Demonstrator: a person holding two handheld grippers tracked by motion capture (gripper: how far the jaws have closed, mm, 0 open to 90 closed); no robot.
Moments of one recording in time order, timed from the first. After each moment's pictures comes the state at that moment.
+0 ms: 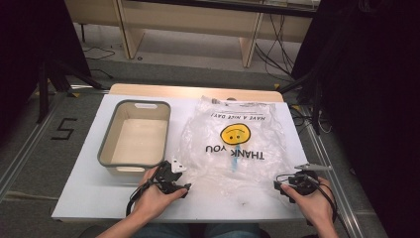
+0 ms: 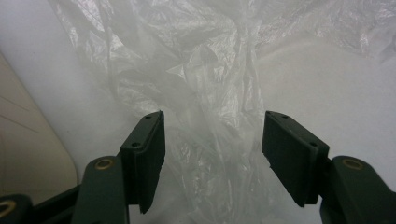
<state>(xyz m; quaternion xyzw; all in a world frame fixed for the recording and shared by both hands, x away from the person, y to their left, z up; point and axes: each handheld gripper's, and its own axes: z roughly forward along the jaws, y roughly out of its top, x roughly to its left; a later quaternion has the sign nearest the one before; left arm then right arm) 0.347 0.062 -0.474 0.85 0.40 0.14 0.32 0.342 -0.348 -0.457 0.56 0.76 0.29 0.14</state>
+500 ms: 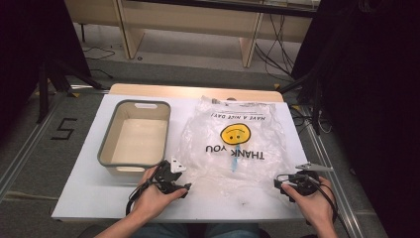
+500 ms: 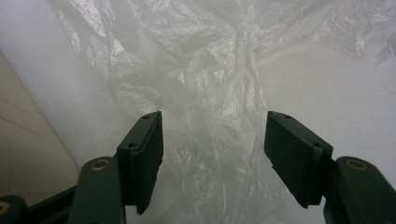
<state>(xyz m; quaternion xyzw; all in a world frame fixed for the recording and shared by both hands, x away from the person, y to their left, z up) 0.348 0.064 -0.472 0.85 0.39 0.14 0.32 0.339 -0.348 -0.452 0.56 0.76 0.31 0.16</state>
